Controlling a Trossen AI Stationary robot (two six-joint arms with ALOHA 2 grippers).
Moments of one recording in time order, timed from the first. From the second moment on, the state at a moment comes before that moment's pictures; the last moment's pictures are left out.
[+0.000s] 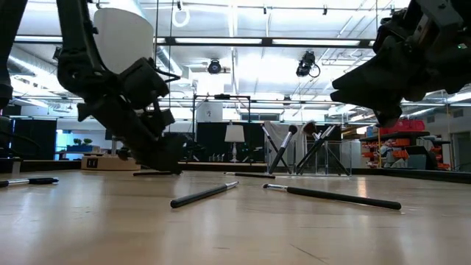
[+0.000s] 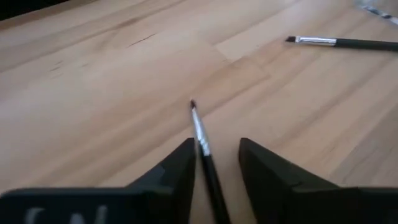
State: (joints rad) left arm 0.20 1.76 0.39 0.56 -0.54 -0.52; right arm 0.49 1.42 0.24 0.95 0.59 0.54
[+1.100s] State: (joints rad) left arm 0.01 1.63 0.40 1.04 -0.12 -0.28; right arm 0.48 1.42 0.30 0.93 0.51 0.38
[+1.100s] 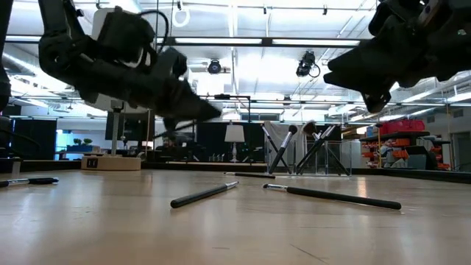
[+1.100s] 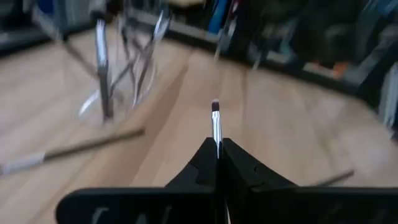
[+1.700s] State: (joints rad) left arm -0.16 1.63 0.74 1.07 -0.17 -0.10; right arm 0.41 1.63 0.52 0.99 0.53 0.12
